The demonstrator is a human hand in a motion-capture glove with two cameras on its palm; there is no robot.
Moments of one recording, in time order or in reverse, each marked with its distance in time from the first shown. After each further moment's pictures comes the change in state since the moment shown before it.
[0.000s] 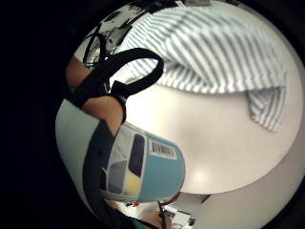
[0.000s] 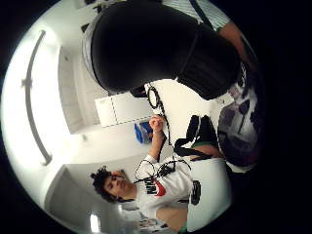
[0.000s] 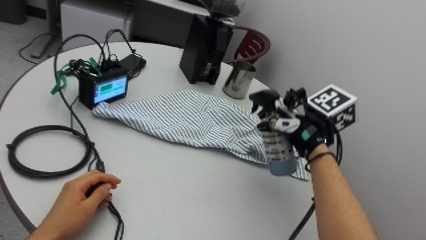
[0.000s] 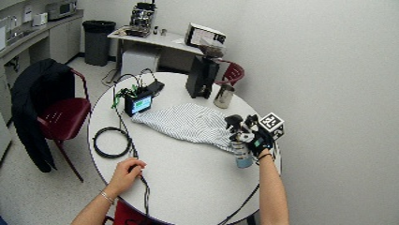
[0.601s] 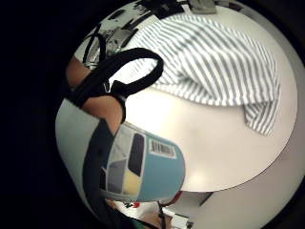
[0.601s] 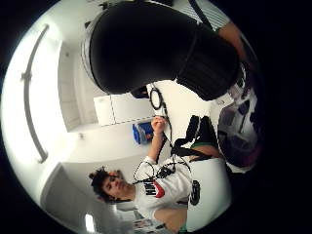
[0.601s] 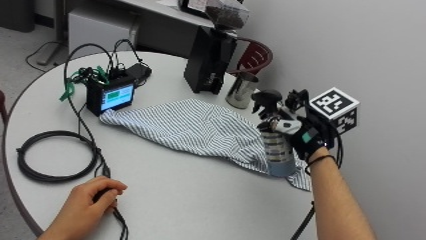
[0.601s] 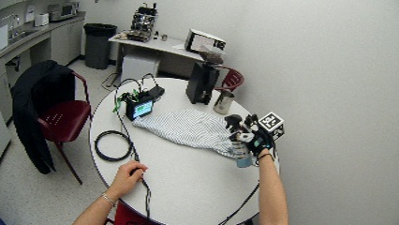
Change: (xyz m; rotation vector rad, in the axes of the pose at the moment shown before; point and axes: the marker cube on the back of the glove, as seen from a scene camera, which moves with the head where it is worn) arm -0.001 0.008 0.006 0.029 -0.028 -0.008
